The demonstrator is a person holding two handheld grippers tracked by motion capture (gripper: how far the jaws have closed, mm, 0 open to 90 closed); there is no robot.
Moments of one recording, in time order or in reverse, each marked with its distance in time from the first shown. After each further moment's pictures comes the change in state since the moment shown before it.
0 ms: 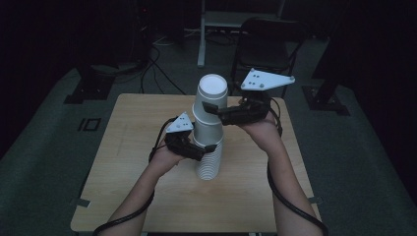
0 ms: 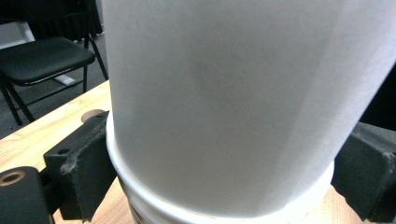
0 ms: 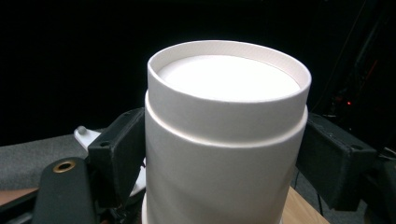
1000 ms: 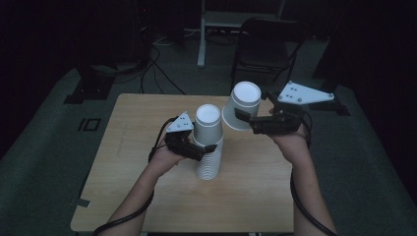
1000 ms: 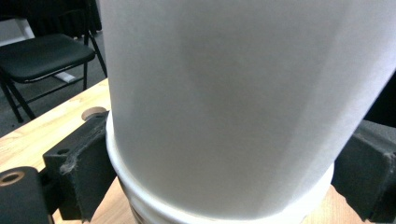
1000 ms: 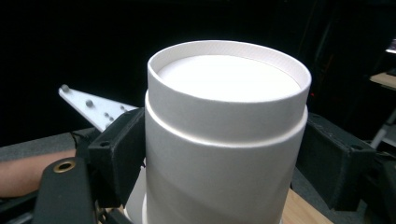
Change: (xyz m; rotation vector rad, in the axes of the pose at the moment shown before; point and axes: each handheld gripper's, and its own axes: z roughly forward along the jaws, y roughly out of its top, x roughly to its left) left arm 0.000 0.002 0.000 0.014 0.004 0.003; right arm -0.012 -0.031 -0.066 -0.015 -0.126 0.019
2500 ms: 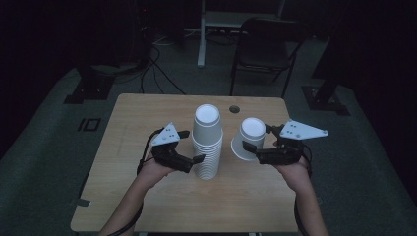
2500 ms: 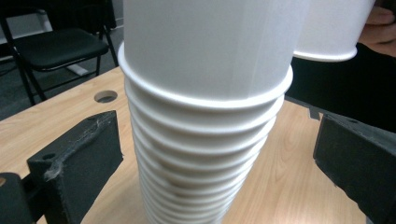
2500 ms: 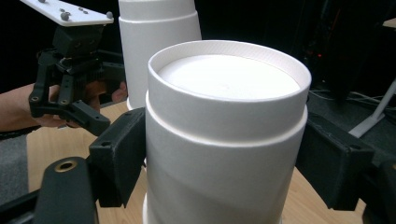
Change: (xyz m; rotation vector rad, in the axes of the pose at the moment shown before) left arm -0.015 -0.032 -0.036 -0.014 0.053 -0.037; right arm 0.008 -0.093 -0.016 0.088 0.006 0.085
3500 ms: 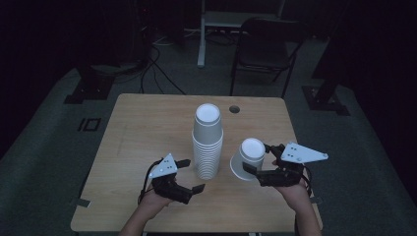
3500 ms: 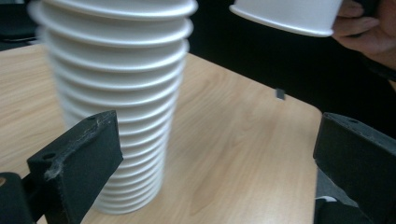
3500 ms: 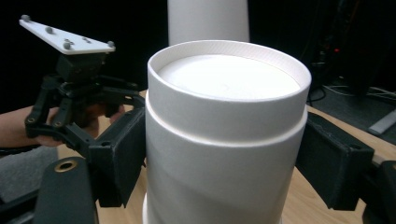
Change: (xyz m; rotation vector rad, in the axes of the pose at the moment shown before) left arm -0.047 -0.064 0.003 -0.016 -0.089 -0.089; right arm 0.027 -0.039 -0.014 -0.005 0.054 0.018
